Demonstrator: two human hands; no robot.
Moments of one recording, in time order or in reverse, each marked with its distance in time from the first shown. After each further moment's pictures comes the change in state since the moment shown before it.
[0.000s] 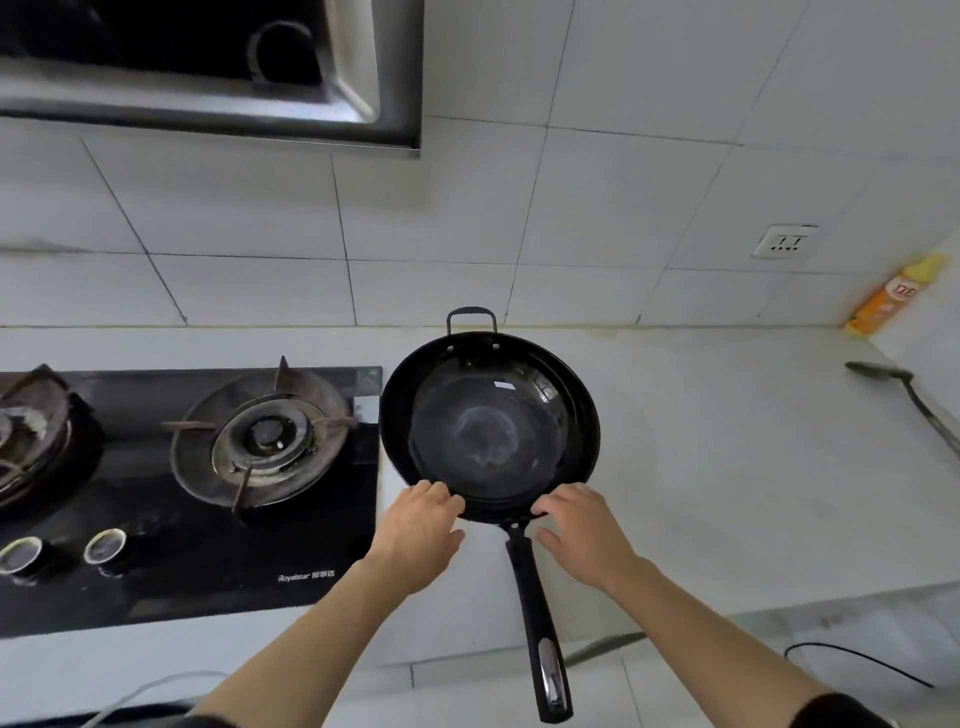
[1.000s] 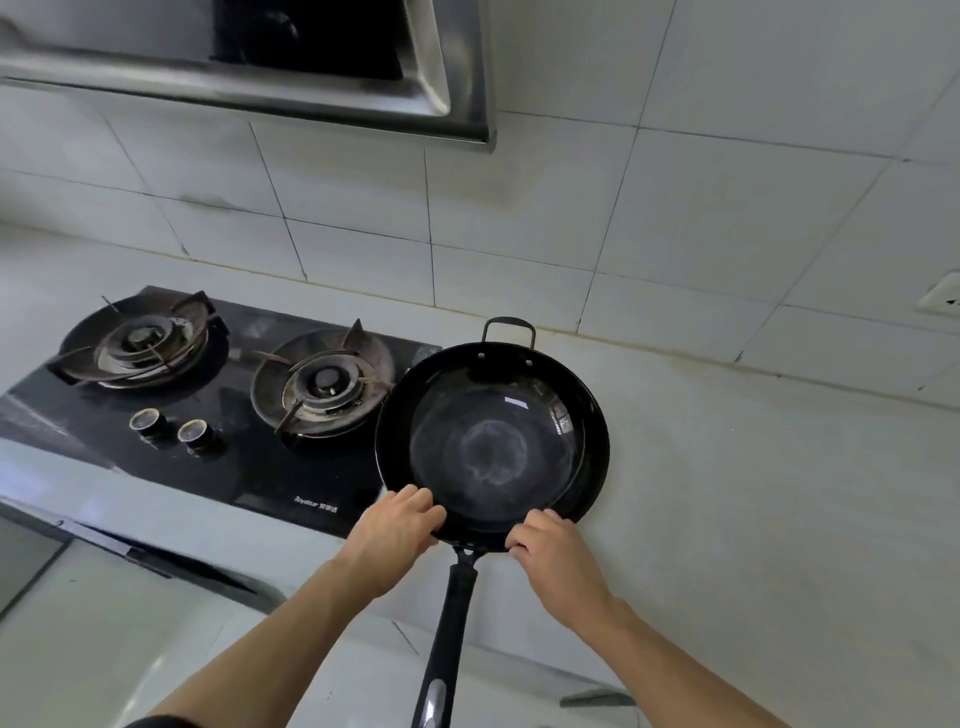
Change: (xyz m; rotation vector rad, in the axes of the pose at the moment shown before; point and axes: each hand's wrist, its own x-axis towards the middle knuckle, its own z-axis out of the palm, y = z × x) left_hand -0.027 0.053 0.012 0.140 -0.012 -0.236; right_hand 0.006 0.046 0.025 0.239 -0.033 -0.372
